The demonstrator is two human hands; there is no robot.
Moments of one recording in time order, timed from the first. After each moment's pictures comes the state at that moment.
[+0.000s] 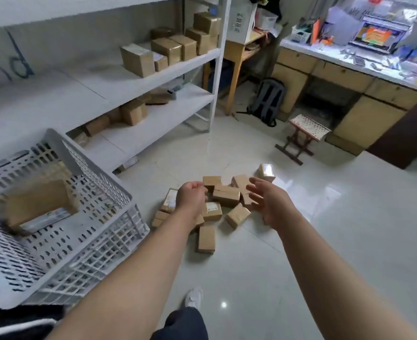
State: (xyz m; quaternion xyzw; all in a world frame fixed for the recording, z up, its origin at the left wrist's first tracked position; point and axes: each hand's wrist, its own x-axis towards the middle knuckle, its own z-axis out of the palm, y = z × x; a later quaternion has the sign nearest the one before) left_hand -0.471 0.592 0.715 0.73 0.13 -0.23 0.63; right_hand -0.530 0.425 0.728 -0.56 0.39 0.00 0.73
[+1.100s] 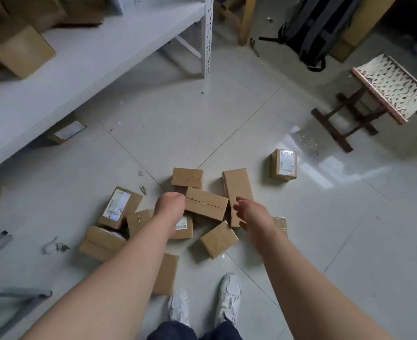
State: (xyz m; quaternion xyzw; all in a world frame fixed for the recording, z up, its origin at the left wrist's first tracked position) left_hand -0.105 0.252 0.354 0.75 0.34 -0.33 0.47; right_hand -0.163 0.074 0.357 -0.56 0.51 0.21 0.62
